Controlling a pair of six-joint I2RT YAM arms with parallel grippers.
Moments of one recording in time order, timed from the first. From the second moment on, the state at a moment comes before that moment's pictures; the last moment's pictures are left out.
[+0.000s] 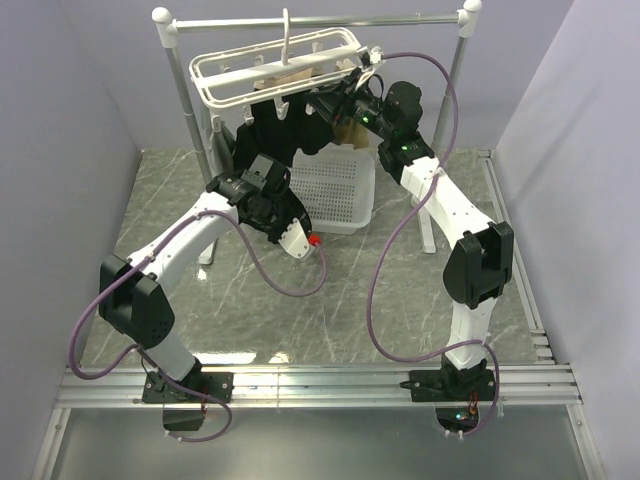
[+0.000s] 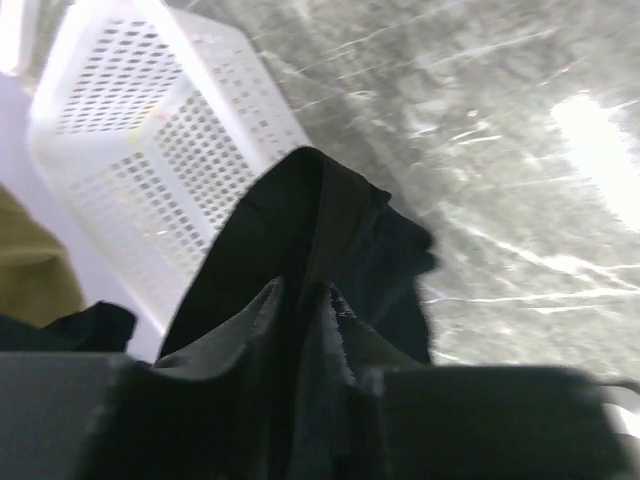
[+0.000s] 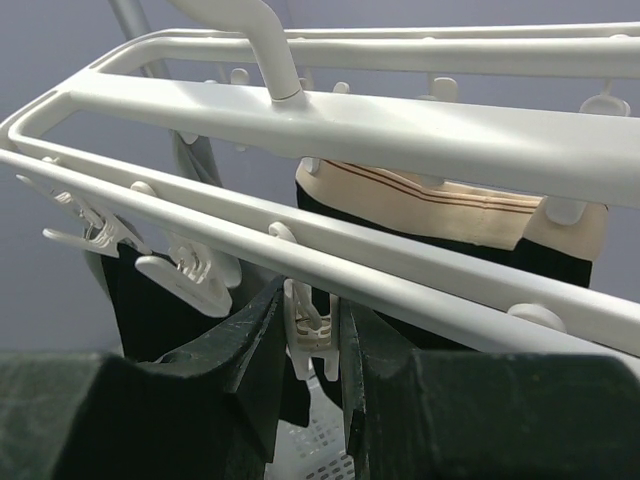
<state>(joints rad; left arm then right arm) -0.55 1.63 1.52 -0.97 0.37 1.75 0.40 1.93 1.87 0.34 -0.57 0.34</state>
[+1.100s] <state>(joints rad) -0.56 1.75 1.69 -1.03 0.26 2.00 0.39 1.93 1.87 0.35 -0.57 0.37</state>
